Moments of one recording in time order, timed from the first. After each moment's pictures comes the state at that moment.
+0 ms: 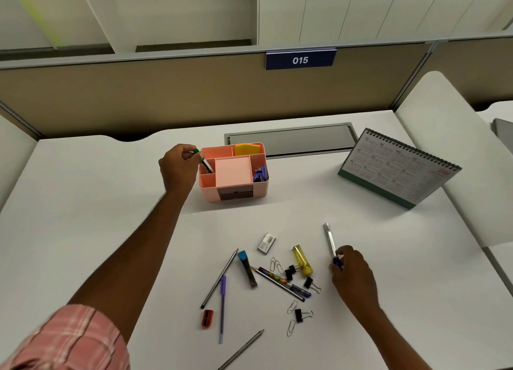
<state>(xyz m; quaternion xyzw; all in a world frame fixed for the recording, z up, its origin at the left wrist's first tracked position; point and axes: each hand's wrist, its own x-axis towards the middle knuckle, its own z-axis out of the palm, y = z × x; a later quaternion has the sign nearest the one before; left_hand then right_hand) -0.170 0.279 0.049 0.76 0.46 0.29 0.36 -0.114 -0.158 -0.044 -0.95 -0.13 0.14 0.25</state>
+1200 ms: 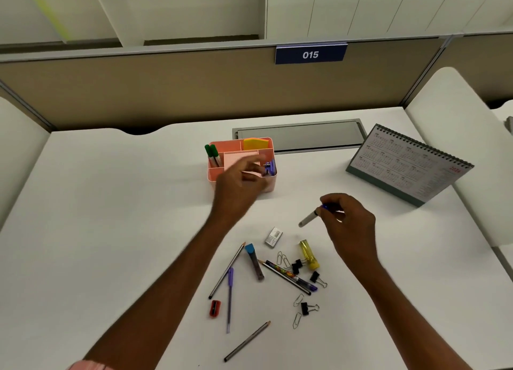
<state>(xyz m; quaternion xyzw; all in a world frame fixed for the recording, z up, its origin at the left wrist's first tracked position) -0.184 0.152 0.076 0.75 0.27 0.22 0.56 -0.093 -0.085 0.052 -0.85 -0.24 0.03 0.47</state>
